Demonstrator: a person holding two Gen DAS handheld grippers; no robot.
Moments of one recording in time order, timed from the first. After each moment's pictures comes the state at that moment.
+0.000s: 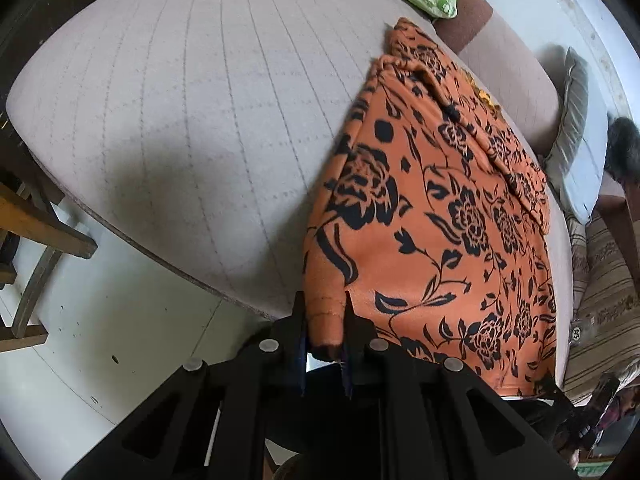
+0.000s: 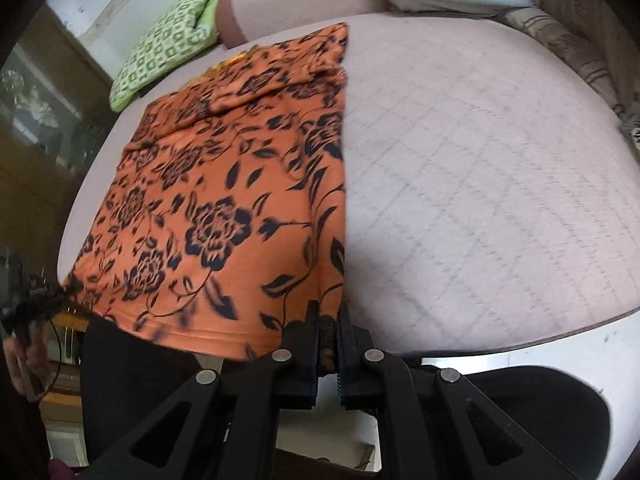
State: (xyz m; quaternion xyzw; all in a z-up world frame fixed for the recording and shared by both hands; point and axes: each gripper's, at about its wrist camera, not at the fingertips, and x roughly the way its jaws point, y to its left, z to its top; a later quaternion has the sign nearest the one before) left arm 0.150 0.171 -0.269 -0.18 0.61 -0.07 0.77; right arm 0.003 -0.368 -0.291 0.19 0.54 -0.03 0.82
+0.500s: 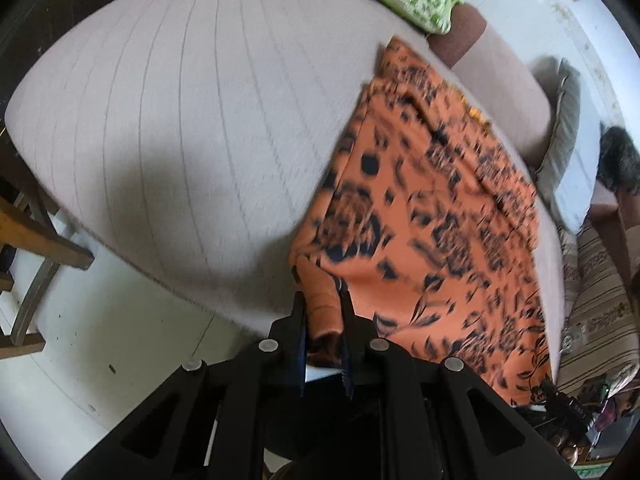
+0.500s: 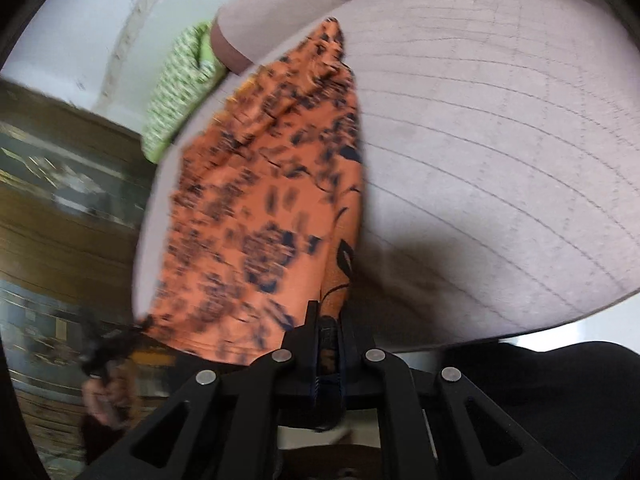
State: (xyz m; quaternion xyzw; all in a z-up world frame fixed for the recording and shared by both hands) left arm 0.167 0.175 -0.247 -0.20 0.58 -0.08 0.78; right arm 0.007 -0.399 -0.296 0.38 0.49 0.05 0.78
